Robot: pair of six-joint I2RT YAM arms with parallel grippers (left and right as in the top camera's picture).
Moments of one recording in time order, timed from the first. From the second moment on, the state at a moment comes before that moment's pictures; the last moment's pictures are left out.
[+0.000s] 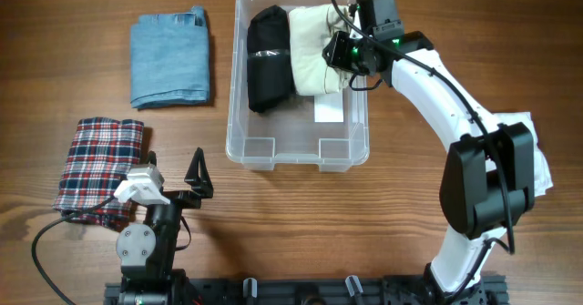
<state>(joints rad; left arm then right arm) 0.00 0.01 0.01 -0.07 0.07 -0.33 0.30 1.97 1.54 -0.52 -0.23 0.51</state>
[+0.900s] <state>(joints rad) 0.00 0.01 0.01 -0.07 0.07 -0.33 0.39 1.86 1.65 -0.62 0.14 0.38</state>
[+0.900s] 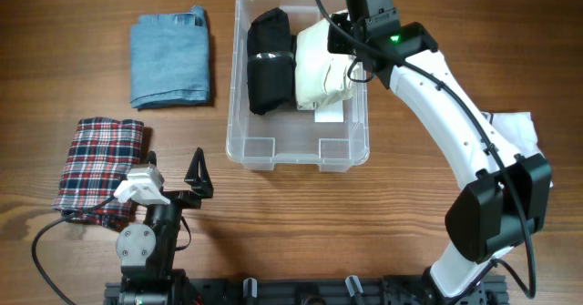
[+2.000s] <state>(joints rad) 0.00 0.01 0.01 -0.07 0.07 -0.33 0.42 2.12 1.67 -0.69 0.24 0.33</state>
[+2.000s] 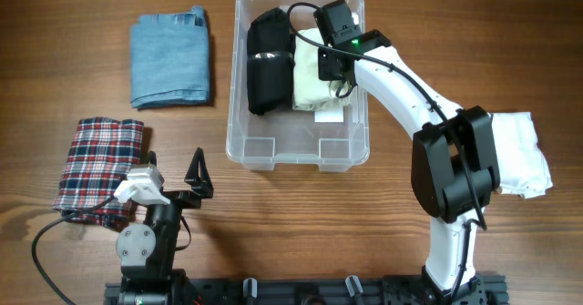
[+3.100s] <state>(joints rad) 0.00 0.01 0.01 -0.07 0.07 -0.33 0.04 1.72 1.85 -1.22 0.33 0.43</state>
